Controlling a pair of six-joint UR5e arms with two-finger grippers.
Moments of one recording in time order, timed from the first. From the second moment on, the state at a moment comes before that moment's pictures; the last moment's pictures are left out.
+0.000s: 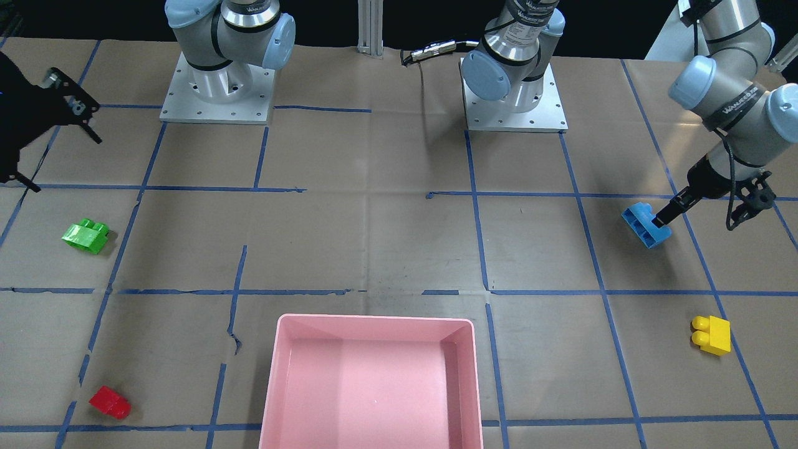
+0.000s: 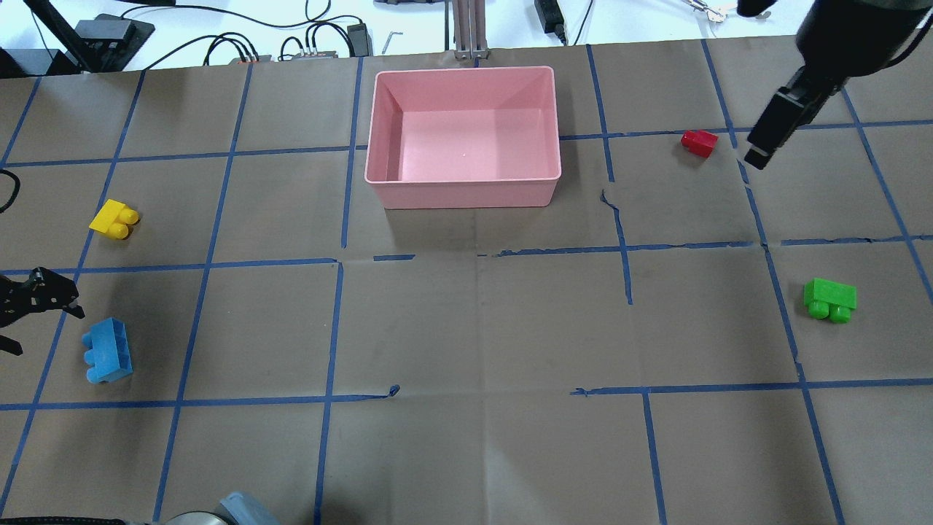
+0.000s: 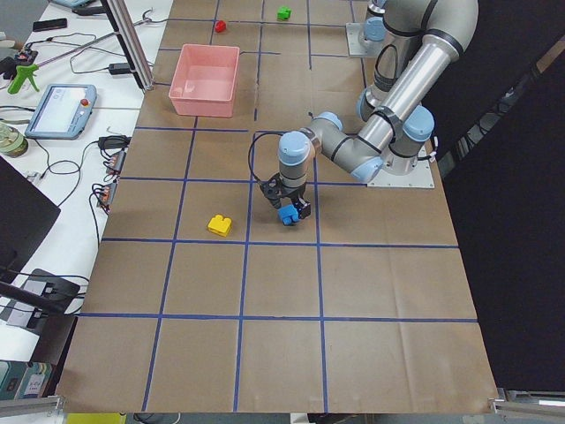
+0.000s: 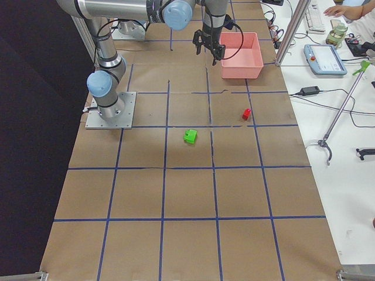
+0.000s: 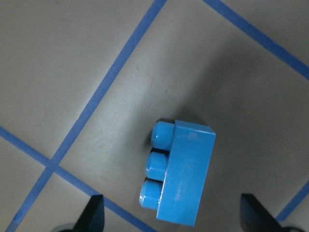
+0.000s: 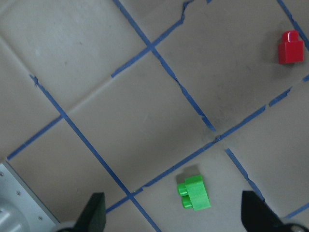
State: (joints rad) left arm -0.75 -1.77 -2.12 -0.84 1.59 0.21; right arm 1.25 -1.51 1.47 -1.44 -1.58 -1.29
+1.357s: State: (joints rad) left arm -0.77 -1.83 -2.09 -0.84 1.55 0.25; right arm 0.87 -1.53 2.06 -2.08 -1.59 -1.85
